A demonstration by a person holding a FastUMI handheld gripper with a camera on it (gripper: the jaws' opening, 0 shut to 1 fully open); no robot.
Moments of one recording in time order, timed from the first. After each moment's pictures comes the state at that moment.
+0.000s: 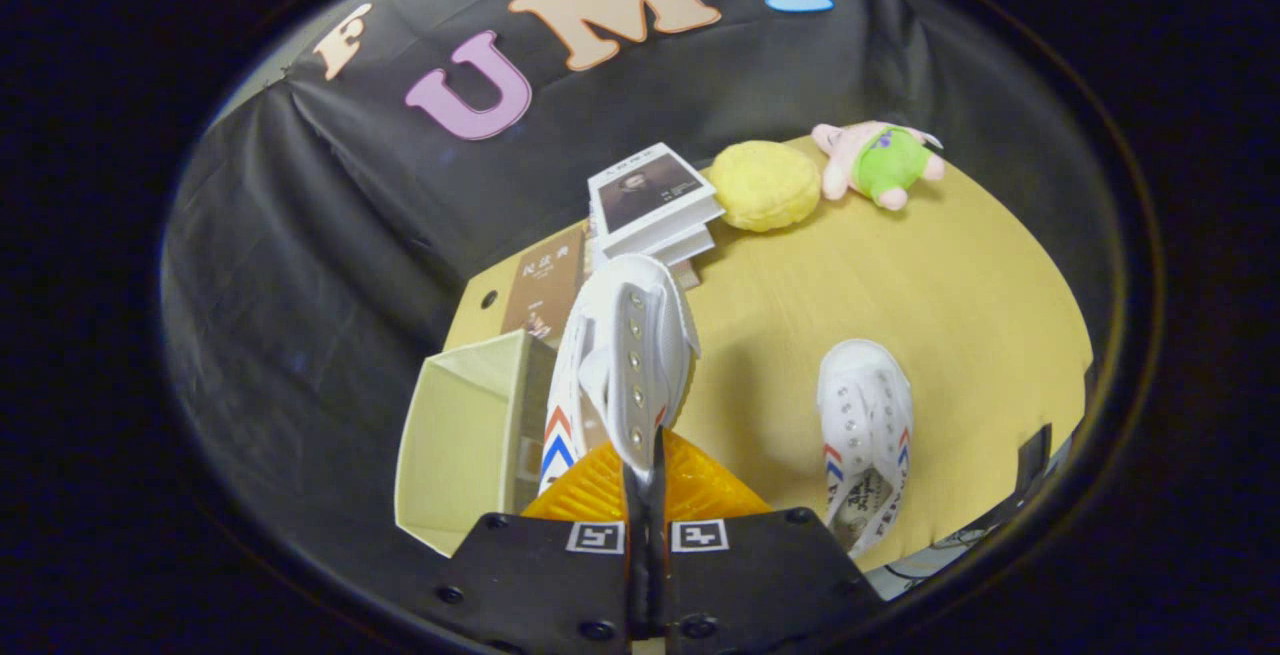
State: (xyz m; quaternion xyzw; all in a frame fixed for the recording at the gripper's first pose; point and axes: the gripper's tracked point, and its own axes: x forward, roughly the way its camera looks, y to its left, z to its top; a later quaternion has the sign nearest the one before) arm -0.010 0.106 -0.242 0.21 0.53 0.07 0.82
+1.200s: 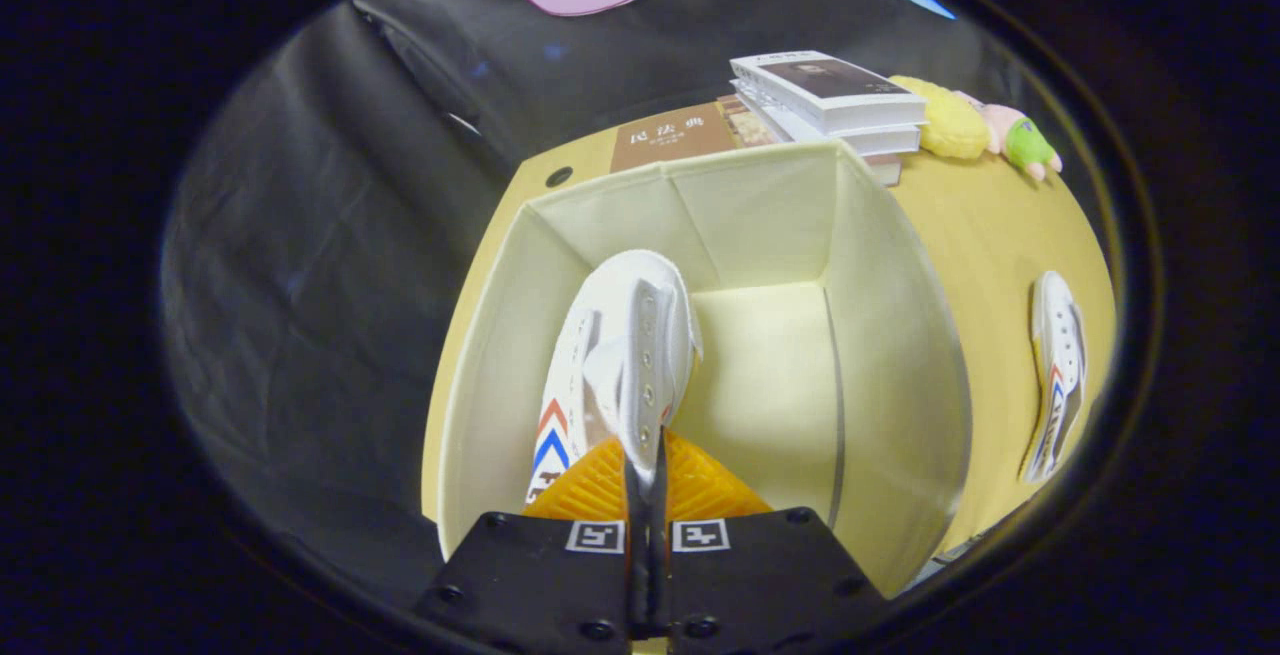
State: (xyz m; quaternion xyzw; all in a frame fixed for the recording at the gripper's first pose) arm -0.068 0.334 -0.326 0.12 0.62 0.12 0.77
